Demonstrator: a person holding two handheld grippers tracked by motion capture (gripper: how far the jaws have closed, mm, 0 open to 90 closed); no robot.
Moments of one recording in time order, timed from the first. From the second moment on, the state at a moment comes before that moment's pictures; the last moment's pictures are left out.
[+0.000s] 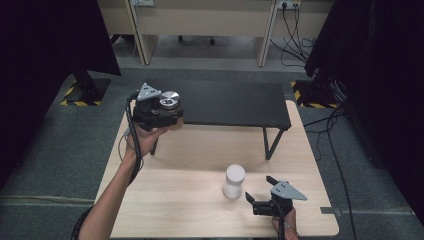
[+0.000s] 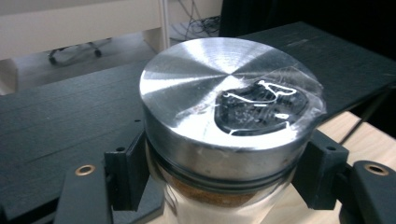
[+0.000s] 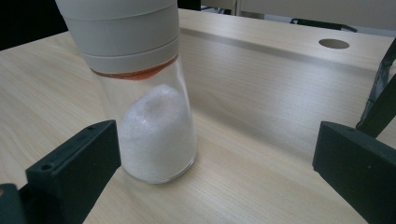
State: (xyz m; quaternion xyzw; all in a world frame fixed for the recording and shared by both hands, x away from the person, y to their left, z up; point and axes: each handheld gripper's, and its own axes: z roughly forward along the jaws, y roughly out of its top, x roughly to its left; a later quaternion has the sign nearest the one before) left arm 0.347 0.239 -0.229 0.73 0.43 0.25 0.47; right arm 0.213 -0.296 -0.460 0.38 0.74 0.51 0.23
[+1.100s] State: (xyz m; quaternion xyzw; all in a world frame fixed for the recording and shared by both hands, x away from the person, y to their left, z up) left arm 0.391 0.219 -0.223 0.70 0.49 0.28 0.44; right arm 0.212 -0.300 -0.460 0.38 0.74 0.51 0.23
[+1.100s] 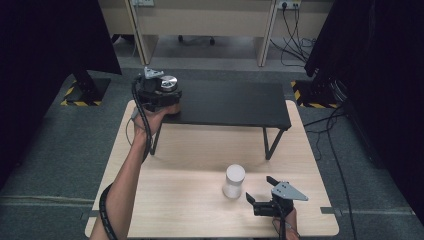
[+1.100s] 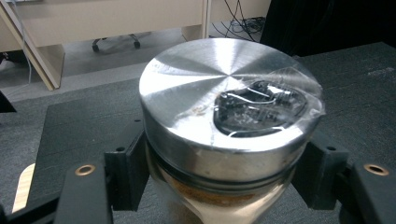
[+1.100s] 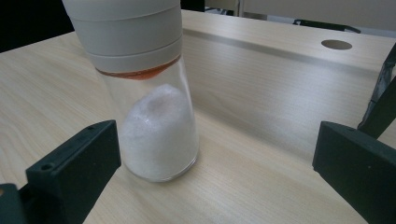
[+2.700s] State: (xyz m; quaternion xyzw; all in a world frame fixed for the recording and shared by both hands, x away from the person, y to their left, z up) left arm 0.362 0.203 -0.234 0.70 0.48 0.33 0.42; right arm 0.213 -0.296 -0.461 0.37 0.74 0.51 0.23
